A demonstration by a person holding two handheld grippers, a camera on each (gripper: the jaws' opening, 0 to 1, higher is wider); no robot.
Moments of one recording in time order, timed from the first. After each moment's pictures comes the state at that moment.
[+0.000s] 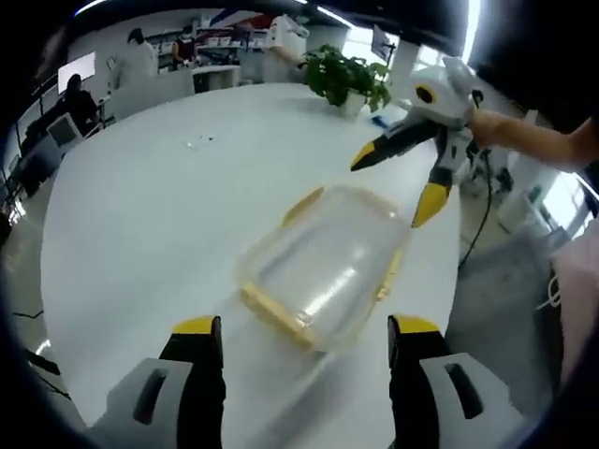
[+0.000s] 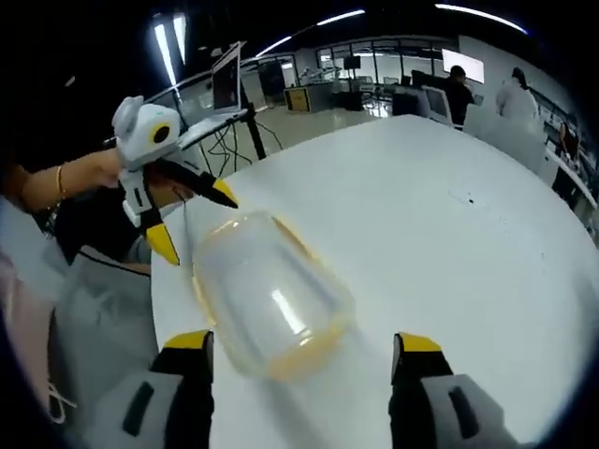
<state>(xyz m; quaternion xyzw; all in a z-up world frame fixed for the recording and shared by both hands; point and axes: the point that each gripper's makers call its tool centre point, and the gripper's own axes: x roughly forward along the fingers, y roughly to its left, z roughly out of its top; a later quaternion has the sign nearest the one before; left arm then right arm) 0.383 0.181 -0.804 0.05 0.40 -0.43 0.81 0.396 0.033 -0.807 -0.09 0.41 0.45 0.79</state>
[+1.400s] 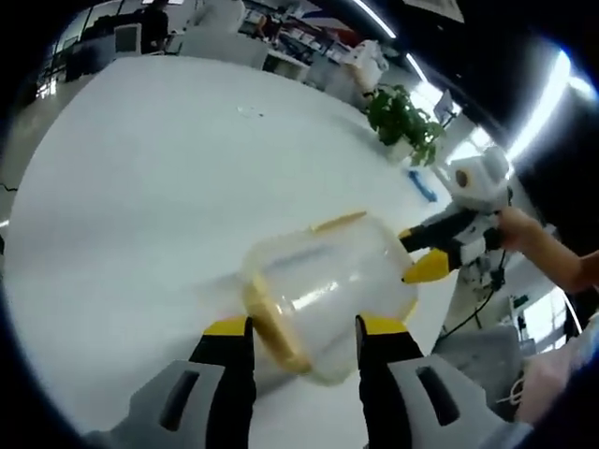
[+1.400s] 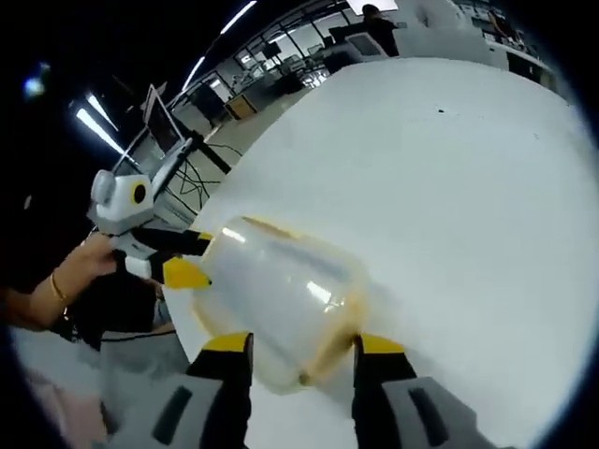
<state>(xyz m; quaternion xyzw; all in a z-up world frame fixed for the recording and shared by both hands) 0.395 0.171 -0.827 -0.11 0.46 -0.35 0.80 0.387 0.049 -0.833 0.08 0.53 0.38 0.76</state>
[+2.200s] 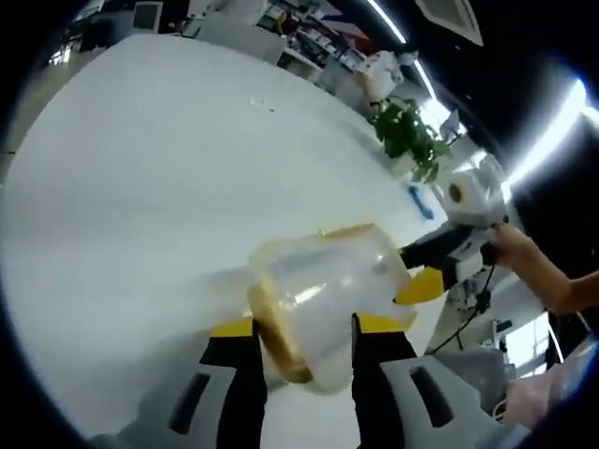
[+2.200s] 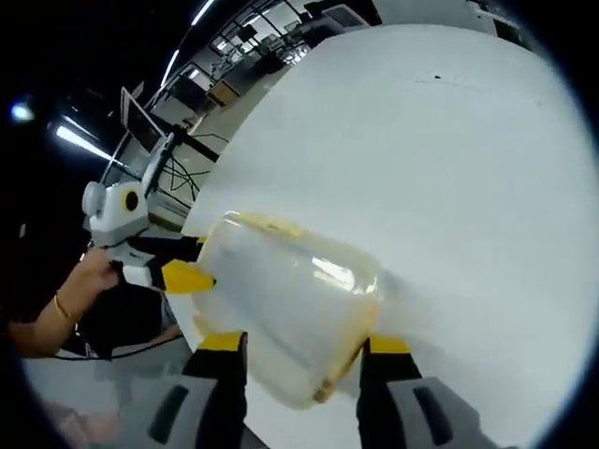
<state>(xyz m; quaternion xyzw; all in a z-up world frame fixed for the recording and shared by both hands) 0.400 0.169 -0.831 -0.17 0.47 -0.34 0.80 0.383 0.060 -0.836 0.10 0.57 0.36 0.74</state>
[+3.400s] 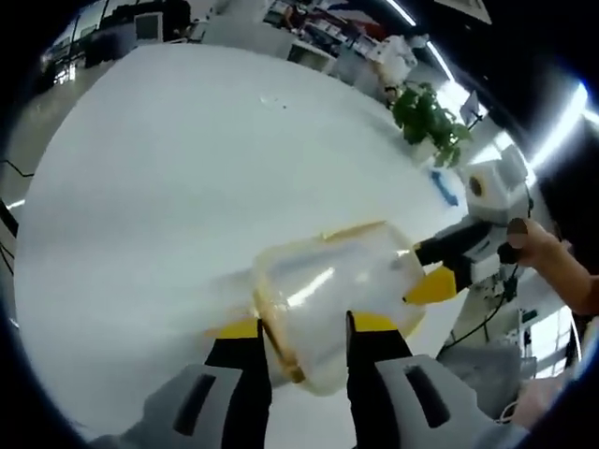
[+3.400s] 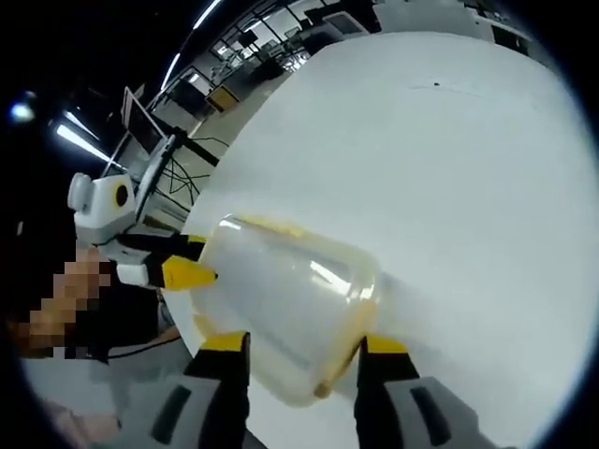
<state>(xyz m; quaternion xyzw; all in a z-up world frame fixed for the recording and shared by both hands) 0.399 0.171 -0.839 -0.09 0.51 -0.30 0.81 0.383 0.061 -0.834 0.09 0.56 0.35 0.74</state>
